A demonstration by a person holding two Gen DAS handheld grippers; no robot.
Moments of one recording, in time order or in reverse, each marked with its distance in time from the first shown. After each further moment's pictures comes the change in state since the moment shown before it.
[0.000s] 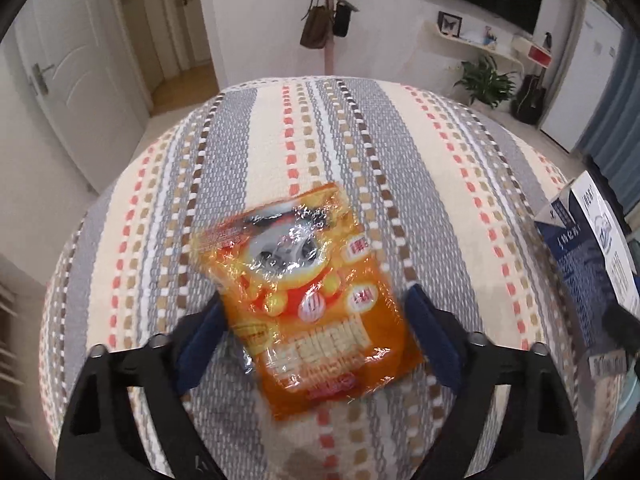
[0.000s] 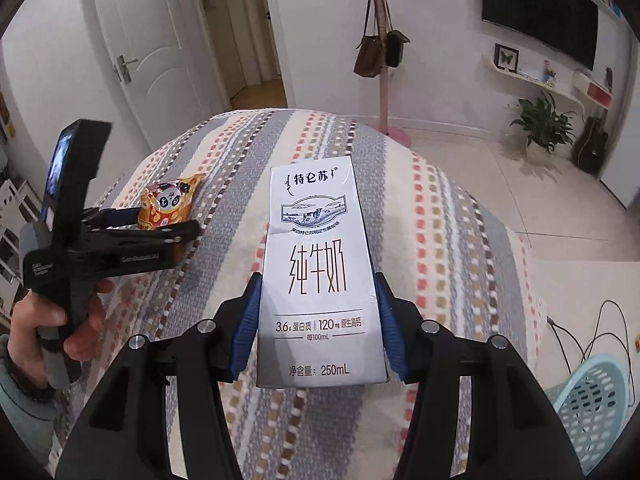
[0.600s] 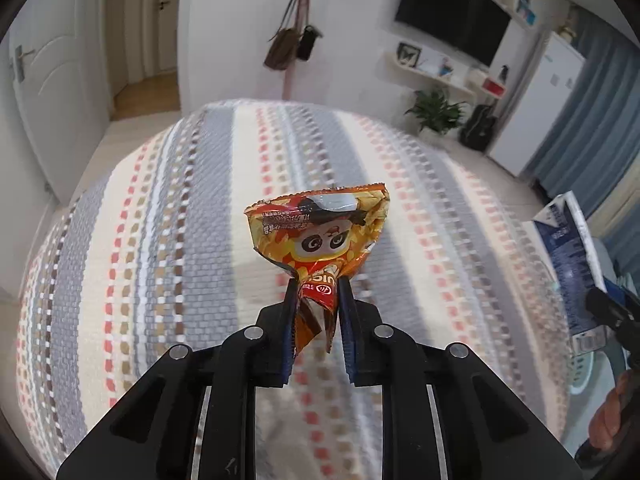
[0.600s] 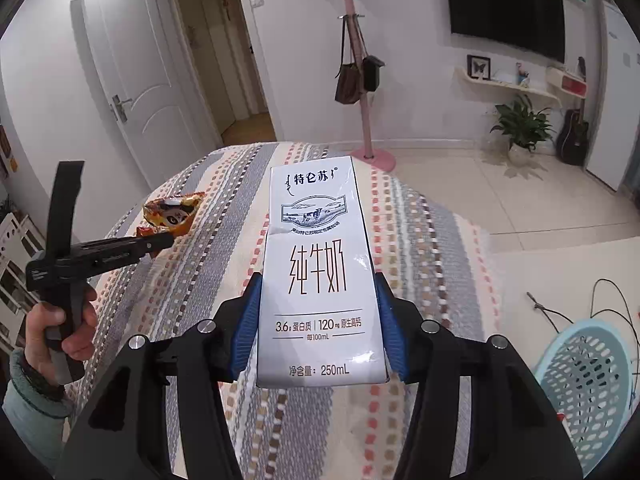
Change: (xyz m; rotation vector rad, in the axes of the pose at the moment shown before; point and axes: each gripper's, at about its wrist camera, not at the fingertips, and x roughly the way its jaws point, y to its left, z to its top) left arm -0.064 0.023 -0.033 -0.037 -0.098 -0.231; right arm -0.066 -0.015 -0.028 0.083 -0.119 -0.011
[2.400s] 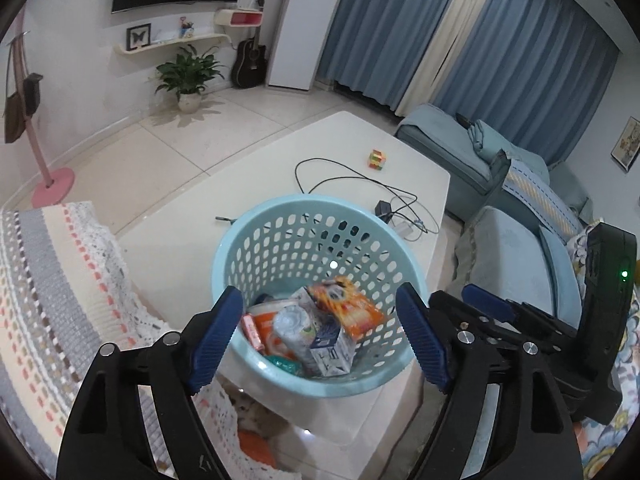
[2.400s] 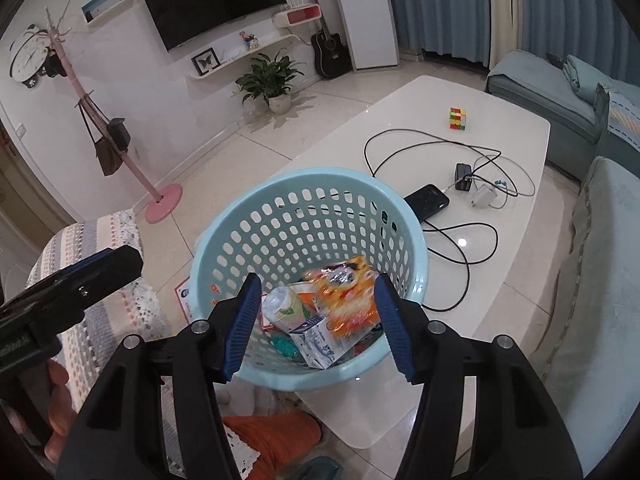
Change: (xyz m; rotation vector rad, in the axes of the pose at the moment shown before) left arm 0.048 -0.404 -0.097 0.532 0.159 -0.550; right arm -0.164 -0.247 -0.178 0.684 -0.041 -0.543
